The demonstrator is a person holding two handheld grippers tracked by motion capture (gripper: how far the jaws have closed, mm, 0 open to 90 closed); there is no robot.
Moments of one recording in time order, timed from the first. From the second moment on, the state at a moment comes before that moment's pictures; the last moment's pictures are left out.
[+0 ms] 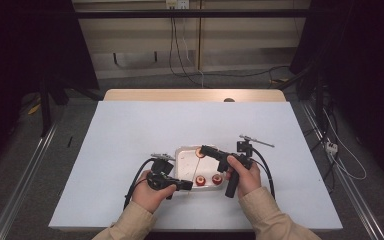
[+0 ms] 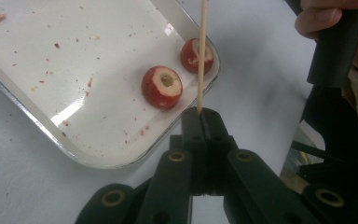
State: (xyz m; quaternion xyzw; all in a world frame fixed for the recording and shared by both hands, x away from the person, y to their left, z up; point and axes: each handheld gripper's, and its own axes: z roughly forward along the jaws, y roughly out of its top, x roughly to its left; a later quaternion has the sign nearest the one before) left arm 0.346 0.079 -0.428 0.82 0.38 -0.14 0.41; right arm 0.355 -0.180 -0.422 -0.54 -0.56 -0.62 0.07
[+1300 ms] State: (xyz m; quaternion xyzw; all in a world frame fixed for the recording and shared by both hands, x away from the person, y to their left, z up) left arm 0.347 0.073 -0.429 0.81 0.37 -0.13 0.44; right arm 0.355 -0.187 -0.417 -0.53 -0.56 -0.63 0.03
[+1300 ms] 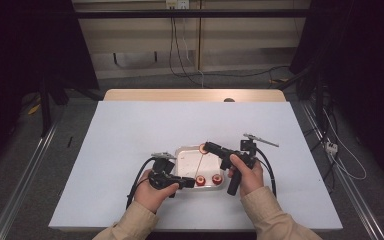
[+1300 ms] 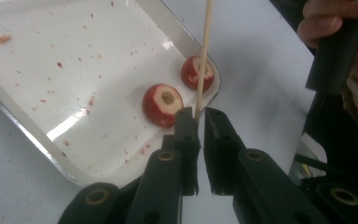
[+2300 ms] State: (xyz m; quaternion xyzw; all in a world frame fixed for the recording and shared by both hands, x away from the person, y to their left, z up) left arm 0.348 0.071 -0.425 0.80 0.39 -0.12 0.43; right arm 0.348 -0.180 -0.412 -0.51 -0.58 -0.64 -0.03
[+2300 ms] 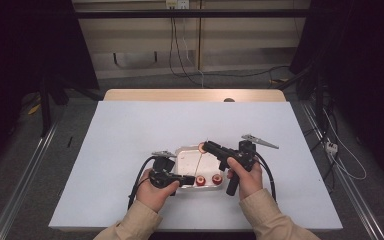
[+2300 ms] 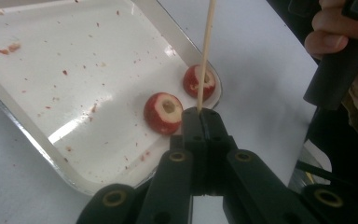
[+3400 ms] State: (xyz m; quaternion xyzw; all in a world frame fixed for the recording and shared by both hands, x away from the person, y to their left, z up) left arm 0.343 0.067 -0.421 0.82 0.37 -0.12 0.43; right arm 0.357 -0.173 -0.405 -0.52 -0.58 -0.62 0.00
